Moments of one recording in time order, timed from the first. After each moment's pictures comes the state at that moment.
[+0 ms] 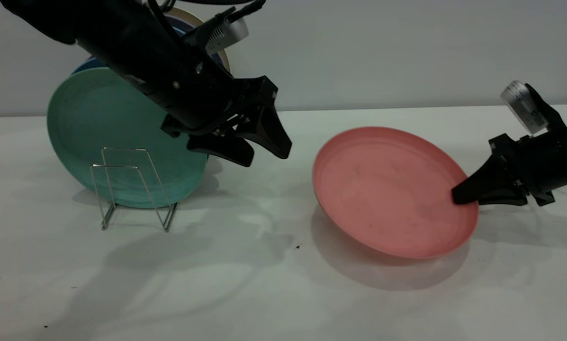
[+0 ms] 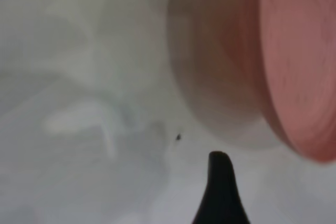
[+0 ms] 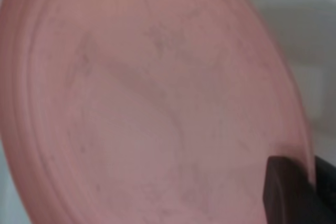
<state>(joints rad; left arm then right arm) -0.37 2.07 -1.25 -0.99 0.46 0.73 -0.17 2.42 -1.29 1.33 0.90 -1.35</state>
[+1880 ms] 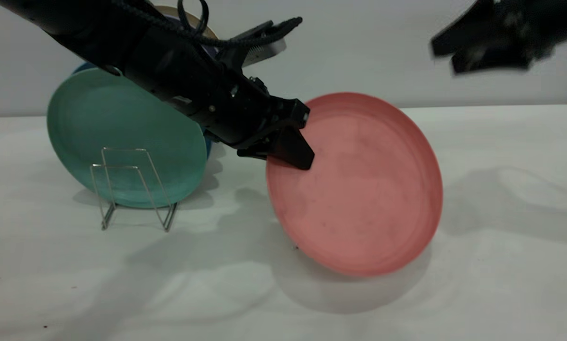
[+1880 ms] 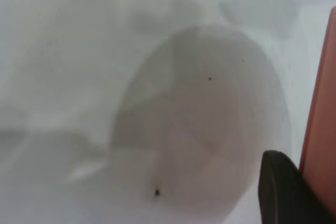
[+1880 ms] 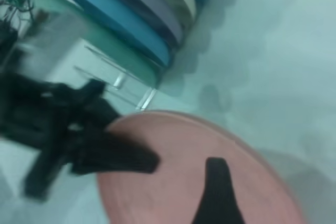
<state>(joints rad) -0.40 2.14 -1.29 -1.17 0.46 1.10 -0.10 1.97 -1.29 1.26 1.00 -1.29</state>
